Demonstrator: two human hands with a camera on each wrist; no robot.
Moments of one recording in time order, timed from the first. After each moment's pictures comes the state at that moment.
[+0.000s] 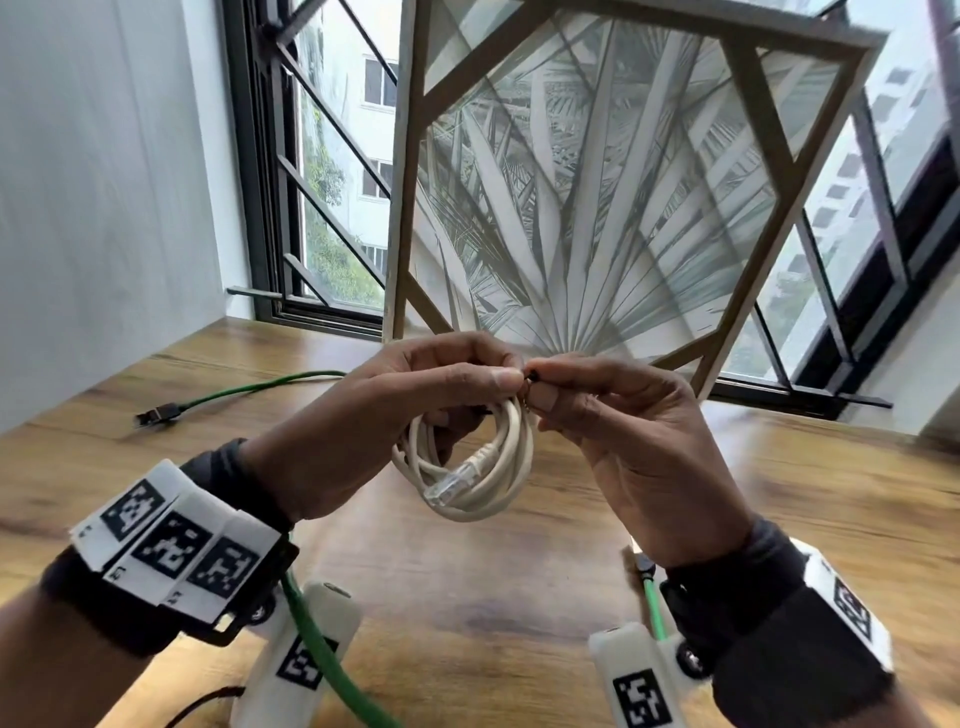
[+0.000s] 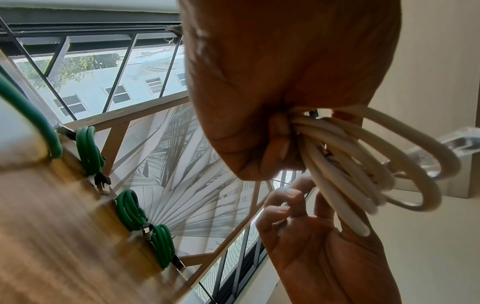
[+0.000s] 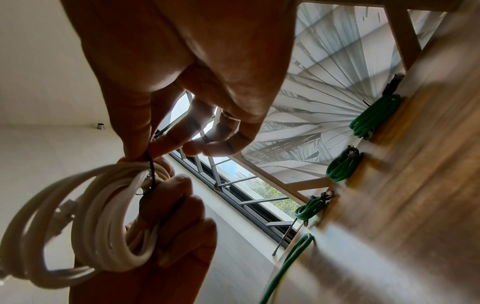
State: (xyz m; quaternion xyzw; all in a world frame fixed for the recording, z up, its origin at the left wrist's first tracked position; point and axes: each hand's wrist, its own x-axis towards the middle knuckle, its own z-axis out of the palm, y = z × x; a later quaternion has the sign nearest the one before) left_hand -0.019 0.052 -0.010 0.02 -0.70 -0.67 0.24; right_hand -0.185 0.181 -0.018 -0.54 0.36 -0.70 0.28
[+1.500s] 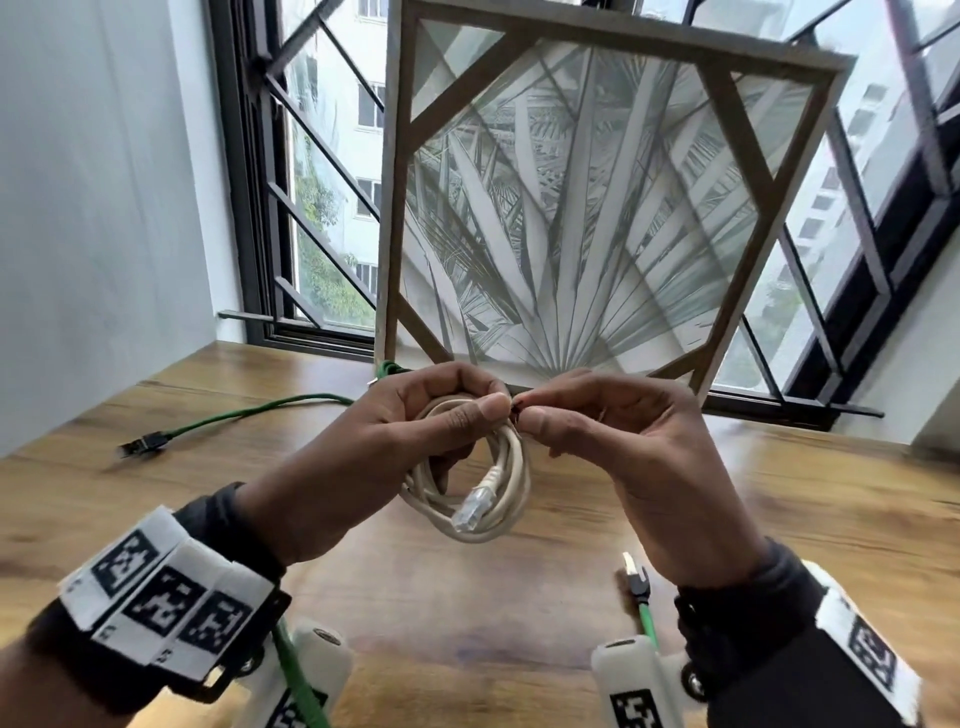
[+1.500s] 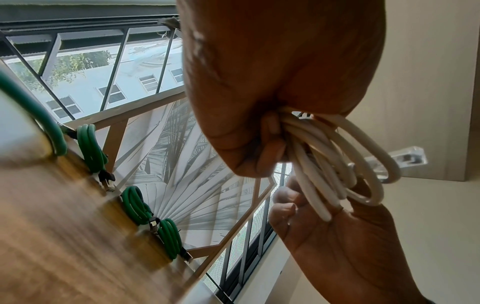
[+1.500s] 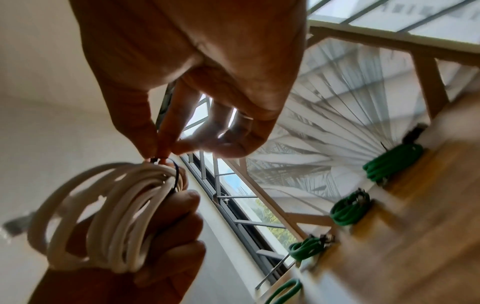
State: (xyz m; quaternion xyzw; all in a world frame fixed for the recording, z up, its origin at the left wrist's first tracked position) left_hand -0.028 0.053 -0.020 0.04 -0.71 -0.65 0.27; right_hand -0.190 0.193 -0.007 -0.57 0.45 -0.66 0.20
